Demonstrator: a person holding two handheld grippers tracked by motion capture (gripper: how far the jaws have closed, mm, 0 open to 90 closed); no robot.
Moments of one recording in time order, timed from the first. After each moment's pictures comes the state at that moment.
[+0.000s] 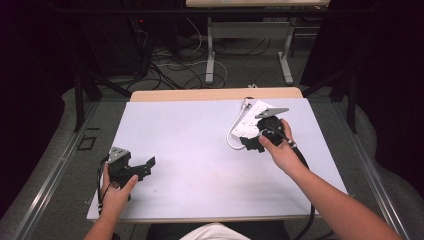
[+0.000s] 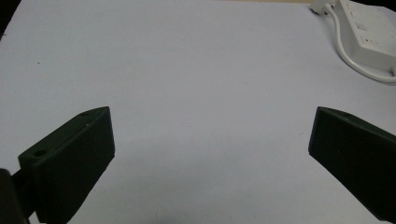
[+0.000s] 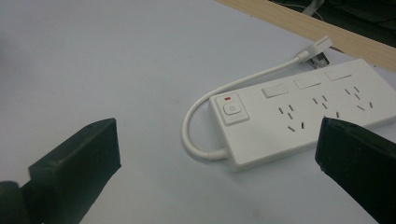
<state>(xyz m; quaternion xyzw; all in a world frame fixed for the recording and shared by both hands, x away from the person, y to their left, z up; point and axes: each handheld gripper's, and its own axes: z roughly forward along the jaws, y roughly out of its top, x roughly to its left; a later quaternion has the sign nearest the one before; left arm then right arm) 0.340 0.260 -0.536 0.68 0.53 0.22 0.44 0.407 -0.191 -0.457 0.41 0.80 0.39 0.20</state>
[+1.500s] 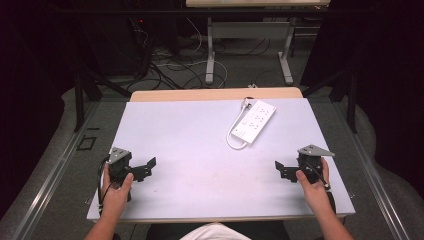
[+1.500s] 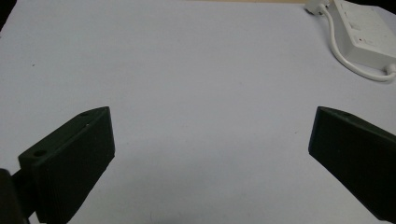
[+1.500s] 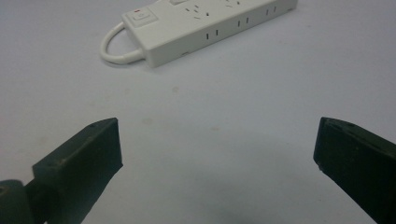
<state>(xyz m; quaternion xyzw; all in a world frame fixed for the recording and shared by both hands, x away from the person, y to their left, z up) 0.338 0.258 -0.536 0.69 0.53 0.22 0.45 0.335 -0.295 -0.536 0.51 0.72 0.41 0.25</state>
